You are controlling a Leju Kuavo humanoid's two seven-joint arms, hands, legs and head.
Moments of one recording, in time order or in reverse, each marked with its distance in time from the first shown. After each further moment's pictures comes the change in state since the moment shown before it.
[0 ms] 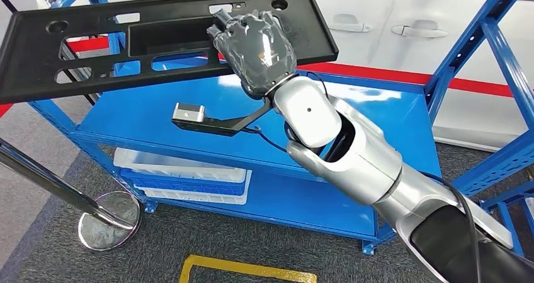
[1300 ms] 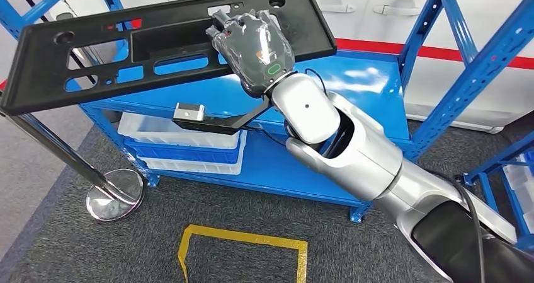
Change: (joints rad) left arm -0.005 -0.005 -0.004 0.002 0.000 0.011 0.012; right arm -0.024 -0.004 0.022 0.021 -0.018 0.014 -0.005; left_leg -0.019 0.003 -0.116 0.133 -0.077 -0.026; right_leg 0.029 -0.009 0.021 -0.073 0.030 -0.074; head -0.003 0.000
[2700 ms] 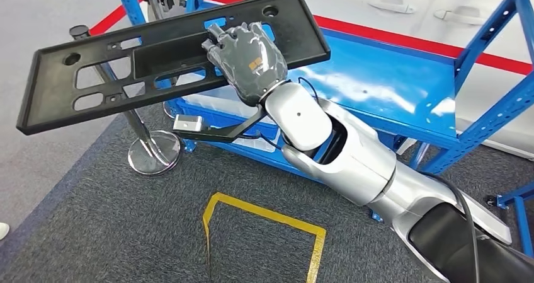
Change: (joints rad) left arm -0.001 -0.003 -0.022 0.005 0.000 -0.005 -0.010; right arm 0.016 -0.003 0.026 0.006 0.037 0.021 0.000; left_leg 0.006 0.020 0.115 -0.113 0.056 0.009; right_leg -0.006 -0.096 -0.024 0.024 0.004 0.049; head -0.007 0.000
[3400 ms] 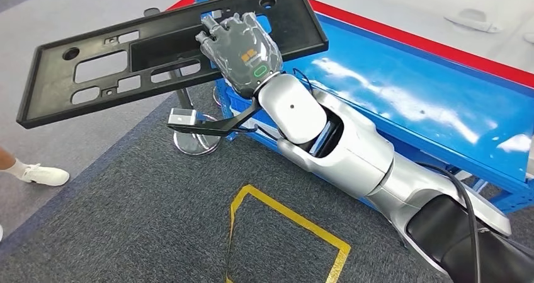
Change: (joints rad) left arm -0.001 -0.005 -0.003 0.003 0.000 0.003 0.001; right arm -0.045 0.015 0.017 0.023 0.017 0.034 0.005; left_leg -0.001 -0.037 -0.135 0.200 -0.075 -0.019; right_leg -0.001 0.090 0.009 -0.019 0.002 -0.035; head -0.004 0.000
